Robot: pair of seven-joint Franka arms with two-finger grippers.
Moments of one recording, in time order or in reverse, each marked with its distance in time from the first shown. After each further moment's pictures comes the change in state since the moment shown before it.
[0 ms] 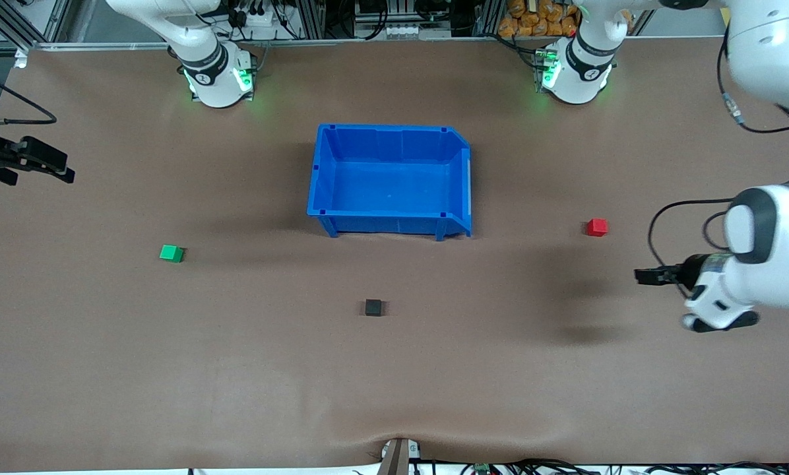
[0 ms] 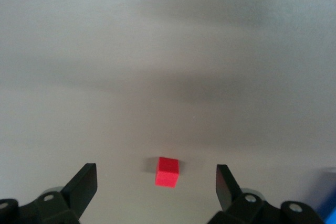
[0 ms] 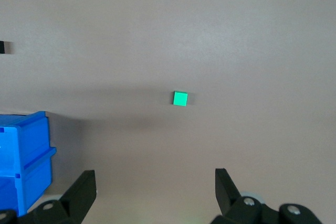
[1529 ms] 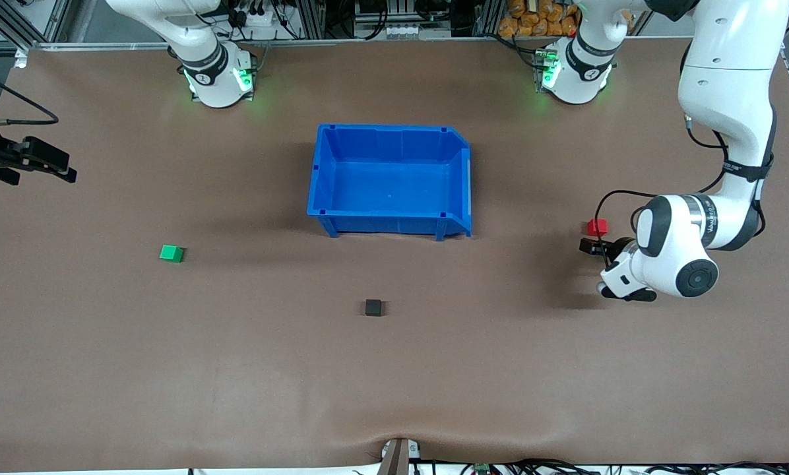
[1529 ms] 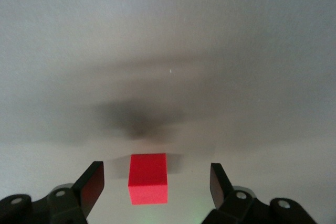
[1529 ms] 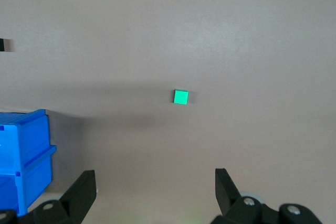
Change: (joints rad) left arm -0.022 0.005 -0.042 -0.352 0.009 0.159 0.127; right arm 0.000 0.002 0.003 -0.001 0.000 -0.005 0.000
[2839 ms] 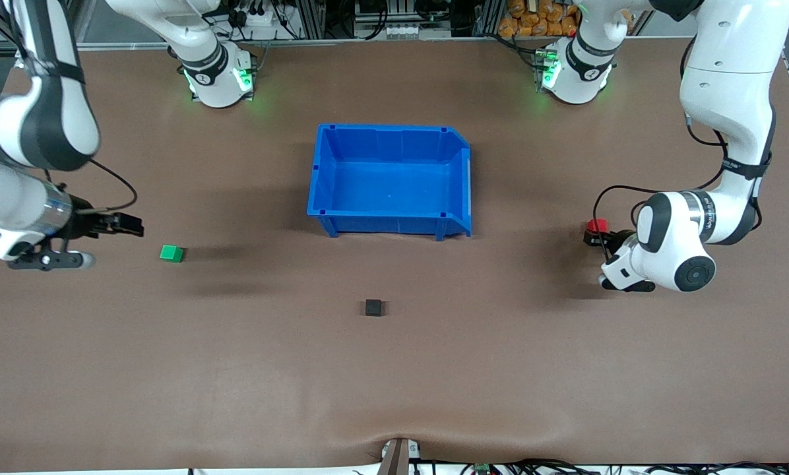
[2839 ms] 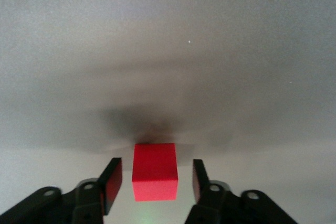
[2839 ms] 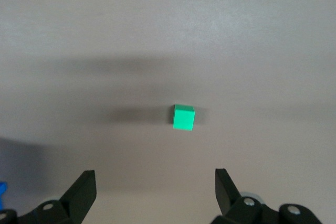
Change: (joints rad) left arm 0.020 -0.003 0.000 -0.047 0.000 0.003 0.001; right arm 0.004 0.178 -0.001 -0.322 0.000 0.423 0.003
